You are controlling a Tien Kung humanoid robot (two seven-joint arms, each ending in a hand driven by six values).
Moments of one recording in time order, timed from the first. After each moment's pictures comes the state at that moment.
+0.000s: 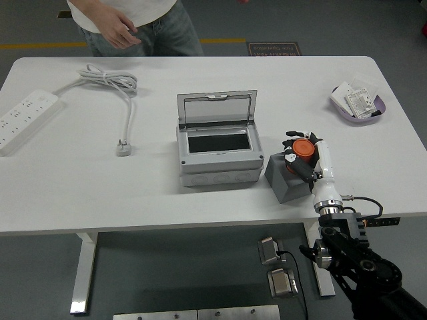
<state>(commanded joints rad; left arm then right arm) 0.04 0.09 -1.40 -0.18 1.07 0.01 0.19 0.22 -0.10 1.01 1.01 -0.97 -0.42 0.53</state>
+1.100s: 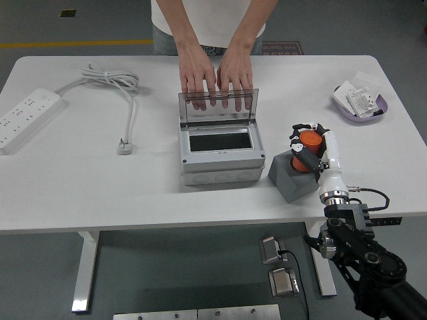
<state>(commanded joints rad) 0.04 0.09 -1.40 -0.18 1.08 0.02 0.20 0.24 -0.10 1.08 1.03 -1.01 -0.41 0.52</state>
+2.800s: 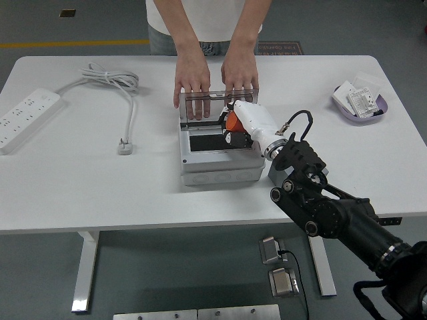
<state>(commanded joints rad) 0.03 0.11 -1.40 -0.18 1.08 0.02 0.23 0.64 0.00 0.85 0.82 -2.00 -0.28 0.02</state>
